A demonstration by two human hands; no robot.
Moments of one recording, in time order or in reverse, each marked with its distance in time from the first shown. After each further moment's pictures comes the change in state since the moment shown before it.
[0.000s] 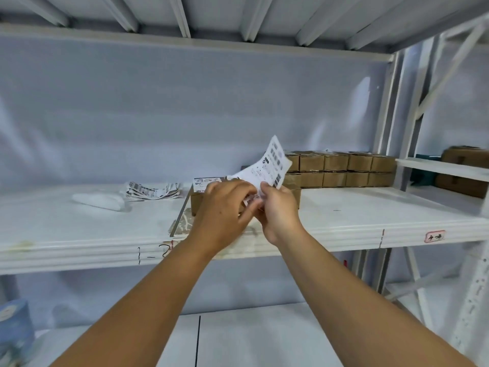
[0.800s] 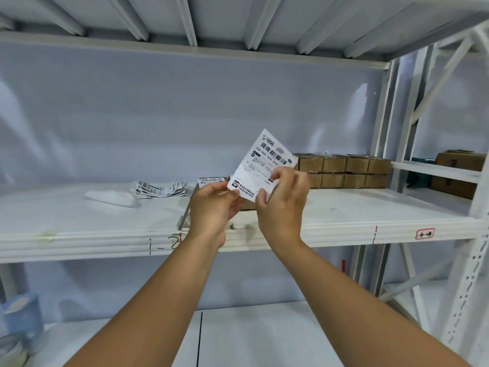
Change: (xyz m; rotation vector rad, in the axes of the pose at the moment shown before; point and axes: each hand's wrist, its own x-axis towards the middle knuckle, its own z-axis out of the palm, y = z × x) left_hand 0.004 0.039 -0.038 -1.167 0.235 -1.168; right_hand -0.015 0.020 -0.008 -0.973 0.387 -1.064
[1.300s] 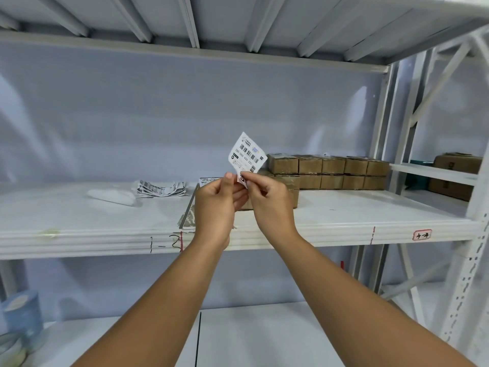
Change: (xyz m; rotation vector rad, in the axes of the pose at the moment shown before) left_hand -0.020 0.002 0.007 -0.030 -0.059 0.203; right_hand 0.010 -0.026 -0.014 0.437 -0.423 0.330
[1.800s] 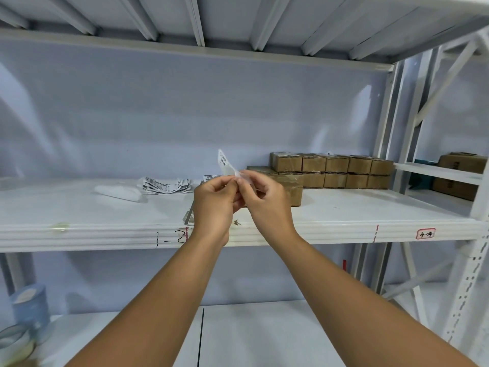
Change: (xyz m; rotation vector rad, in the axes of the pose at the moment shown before) left_hand -0.003 0.007 -0.010 0.044 0.000 -0.018; right_hand -0.012 -0.005 0.009 0.054 -0.055 0.002
